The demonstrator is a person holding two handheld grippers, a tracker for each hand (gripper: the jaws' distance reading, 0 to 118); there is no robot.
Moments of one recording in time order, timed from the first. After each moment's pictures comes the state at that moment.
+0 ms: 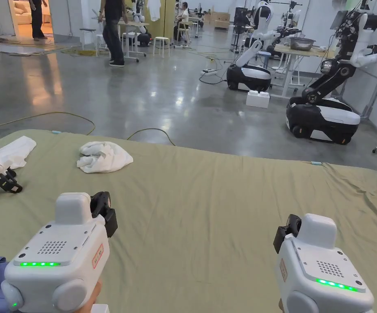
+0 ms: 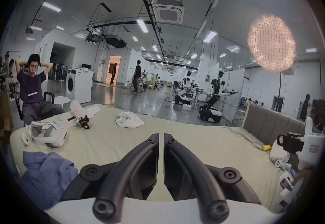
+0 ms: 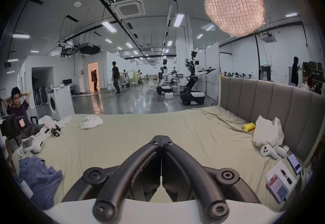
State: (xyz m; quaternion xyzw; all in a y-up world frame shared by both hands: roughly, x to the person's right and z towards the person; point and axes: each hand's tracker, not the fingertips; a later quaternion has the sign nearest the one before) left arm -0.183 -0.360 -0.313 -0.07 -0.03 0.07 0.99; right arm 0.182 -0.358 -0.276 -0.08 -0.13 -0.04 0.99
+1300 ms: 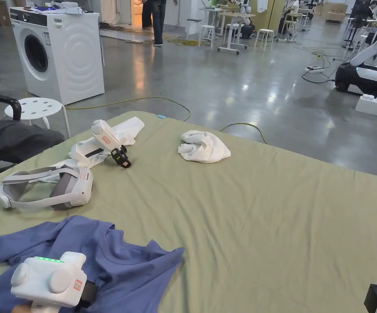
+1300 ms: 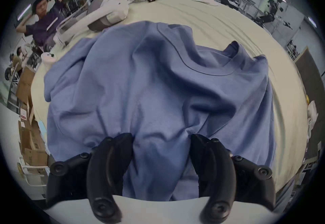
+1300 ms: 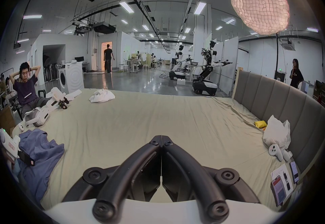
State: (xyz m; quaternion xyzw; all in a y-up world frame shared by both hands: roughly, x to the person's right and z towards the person) left arm -0.432 -0.541 -0.329 -0.55 0.09 0.06 0.83; right arm 0.128 -0.405 -0.289 -0.16 -0.07 0.02 0.98
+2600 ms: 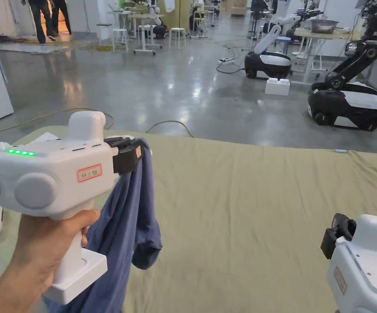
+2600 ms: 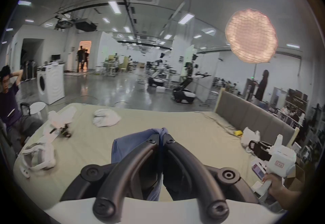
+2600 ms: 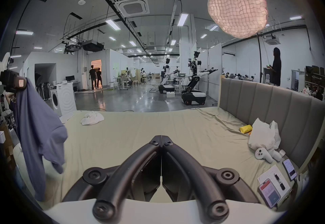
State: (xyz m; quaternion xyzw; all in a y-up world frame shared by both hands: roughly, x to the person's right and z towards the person) left arm -0.180 -0.232 -0.341 -0.15 -0.21 0.06 0.96; right arm 0.208 -0.351 -0.238 -0.09 -0.13 -0.02 0.99
